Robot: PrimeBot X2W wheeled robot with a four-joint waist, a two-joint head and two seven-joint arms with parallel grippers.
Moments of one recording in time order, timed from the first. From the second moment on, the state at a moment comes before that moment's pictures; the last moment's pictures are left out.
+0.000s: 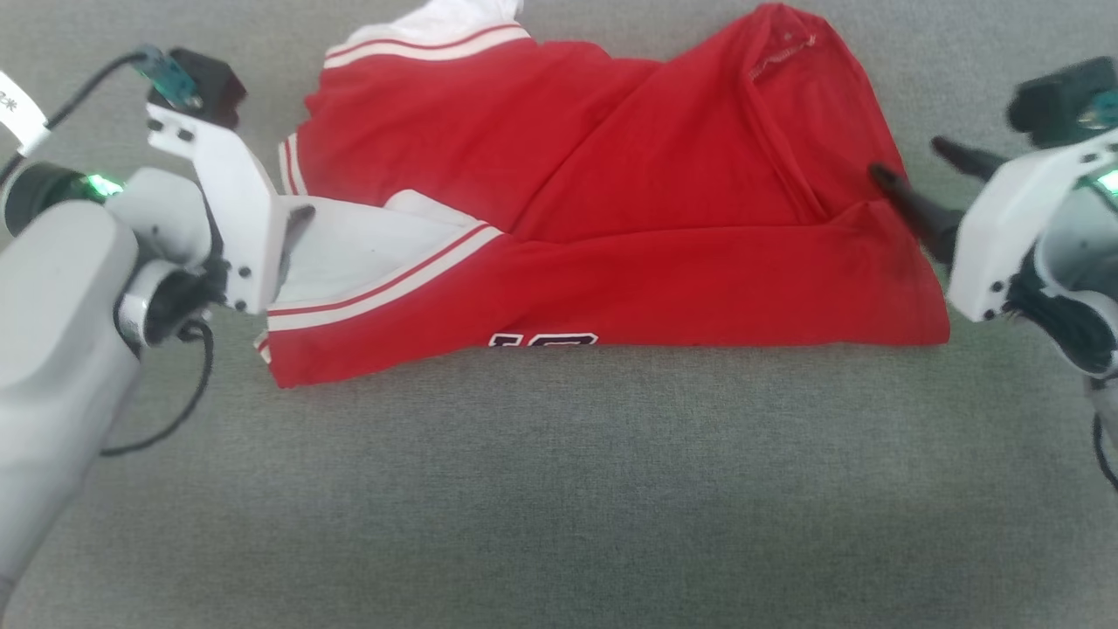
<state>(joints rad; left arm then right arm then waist) -1.01 0.63 -0.78 0.52 -0.87 0.00 0.60 -0.74 -0.54 0.41 0.32 0.71 0.13 0.42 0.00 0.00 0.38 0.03</state>
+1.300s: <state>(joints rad) -0.70 0.77 -0.73 0.24 -1.03 0.25 0.74 -0.33 -0.26 -0.08 -0.12 0.34 0.13 0.25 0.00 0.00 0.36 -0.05</state>
